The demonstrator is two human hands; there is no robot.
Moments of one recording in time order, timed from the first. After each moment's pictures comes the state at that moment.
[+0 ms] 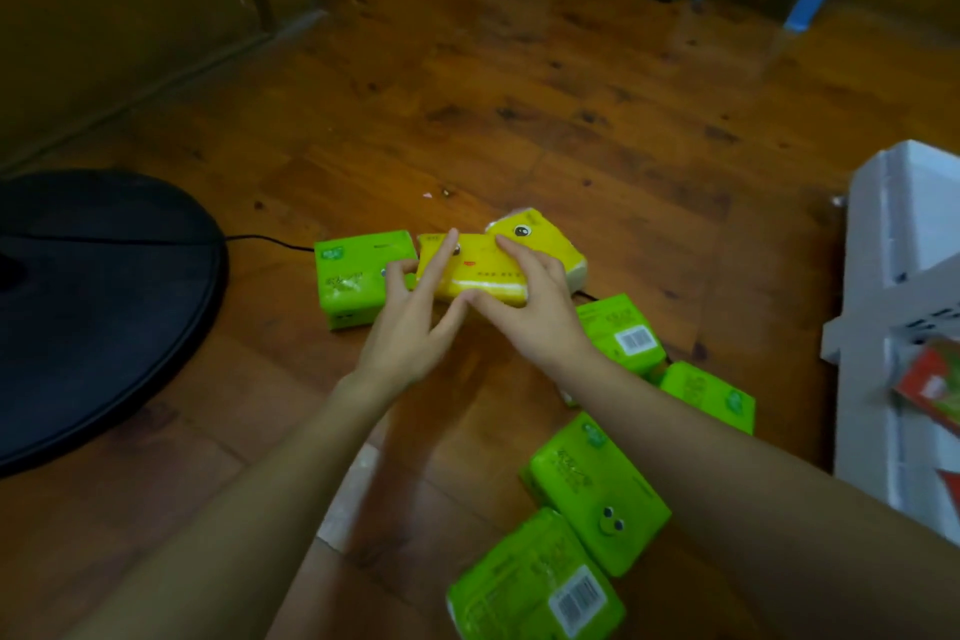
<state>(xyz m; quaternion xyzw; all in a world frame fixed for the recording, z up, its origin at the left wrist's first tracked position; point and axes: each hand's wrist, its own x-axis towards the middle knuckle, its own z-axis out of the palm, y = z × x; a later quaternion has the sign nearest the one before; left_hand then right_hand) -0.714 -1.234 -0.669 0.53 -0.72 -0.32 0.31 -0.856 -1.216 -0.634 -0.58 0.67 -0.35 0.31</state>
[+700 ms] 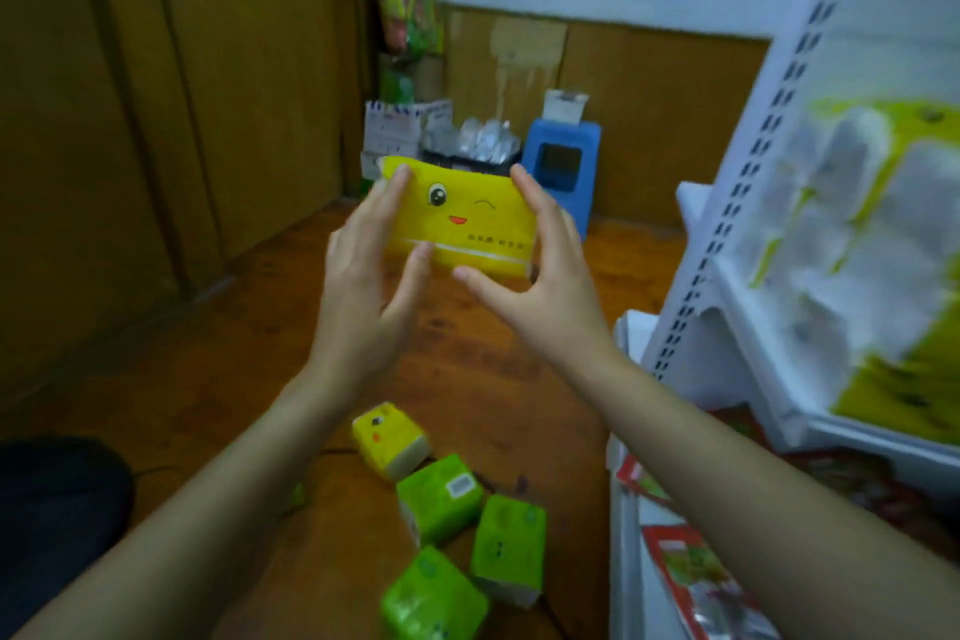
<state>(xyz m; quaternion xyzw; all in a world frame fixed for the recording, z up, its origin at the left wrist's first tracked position) -0.807 -1.140 -0.338 0.26 -0.76 -0.09 0.59 -0.946 -1.071 -0.305 -0.64 0.57 -0.51 0.05</state>
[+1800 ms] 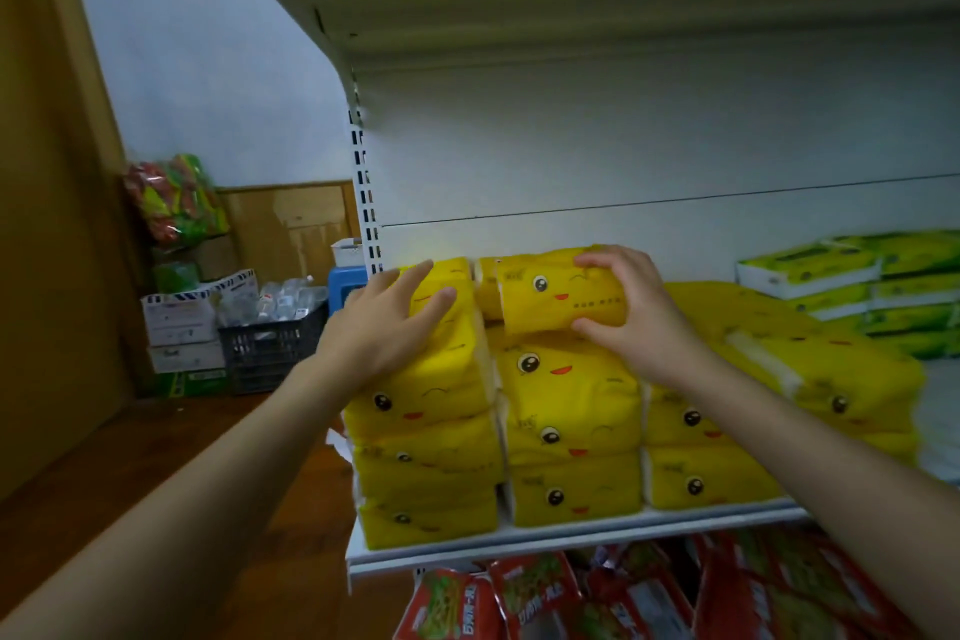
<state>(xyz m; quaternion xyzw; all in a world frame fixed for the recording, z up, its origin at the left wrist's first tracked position) -1.106 -0.993 -0.164 0.29 -0.92 -0.12 0.25 -1.284 -0.818 -0.190 -0.51 0.71 -0.46 -0.15</state>
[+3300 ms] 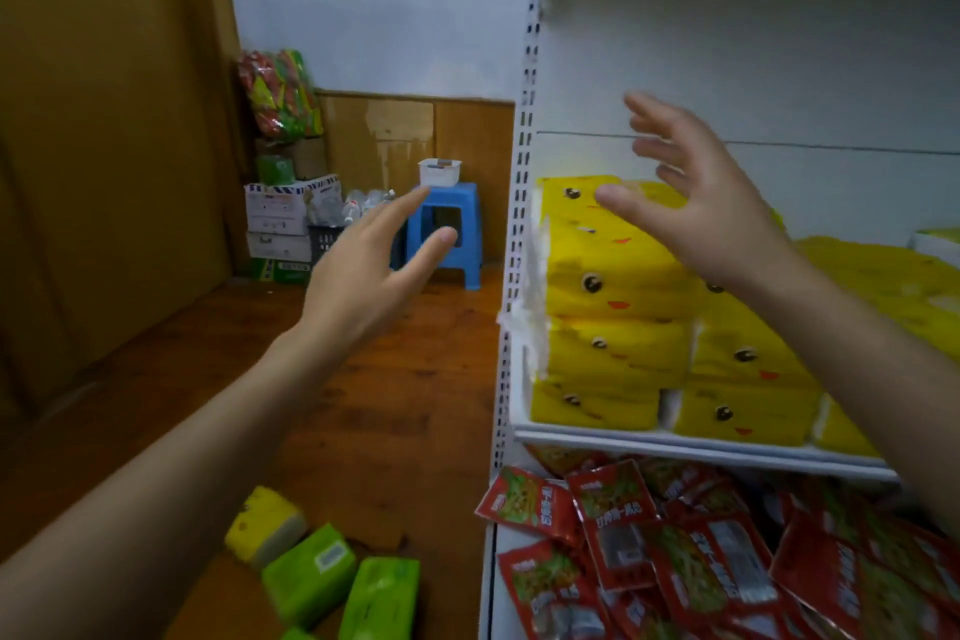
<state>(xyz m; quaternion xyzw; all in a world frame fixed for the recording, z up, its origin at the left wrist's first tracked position) -0.962 -1.047 -0.218 0.26 -0.84 -0.14 0.45 -1.152 -0.882 -0.159 -0.61 0.61 -0.49 -0.14</state>
